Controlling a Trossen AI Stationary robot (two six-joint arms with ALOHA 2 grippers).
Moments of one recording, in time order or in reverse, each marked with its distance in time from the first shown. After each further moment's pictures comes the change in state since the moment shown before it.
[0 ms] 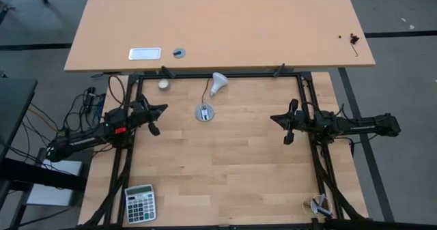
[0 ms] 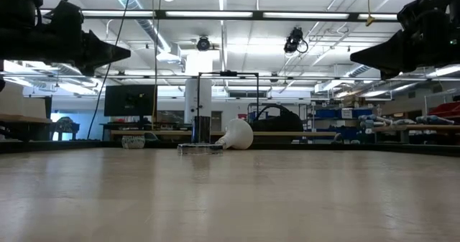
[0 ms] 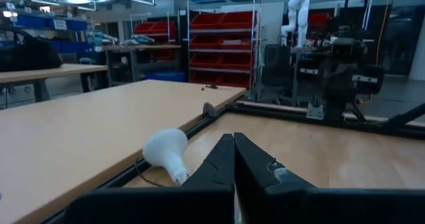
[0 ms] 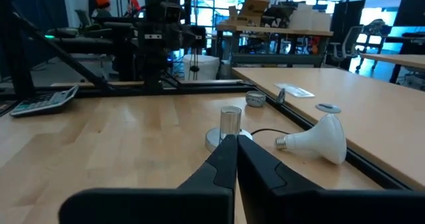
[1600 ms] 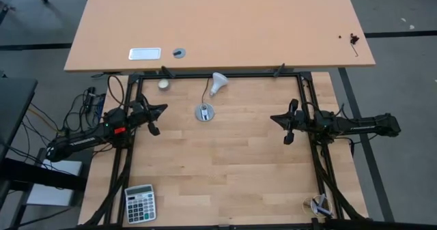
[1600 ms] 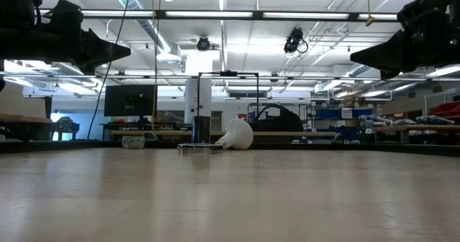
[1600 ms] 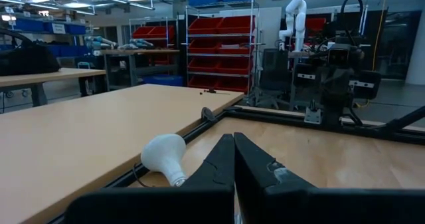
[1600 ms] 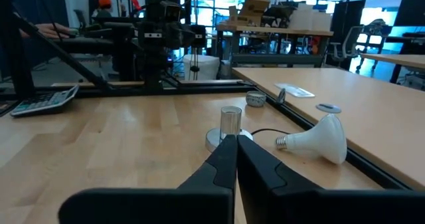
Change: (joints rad) left arm 0.000 0.000 0.000 0.020 0.007 0.000; right arm 0.000 0.000 0.000 0.000 -0.001 0.000
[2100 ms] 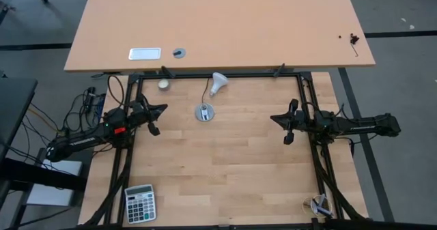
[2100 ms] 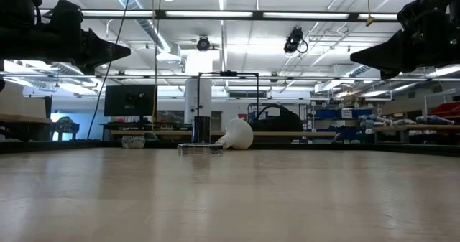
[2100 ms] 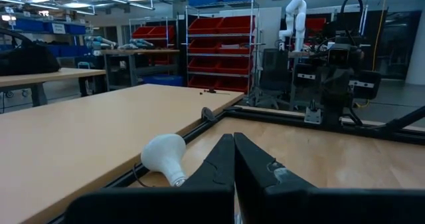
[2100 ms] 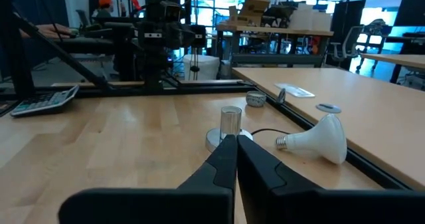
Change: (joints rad) left arm 0.000 0.000 0.000 0.000 0.000 0.000; right arm 0.000 0.000 0.000 0.000 0.000 0.000
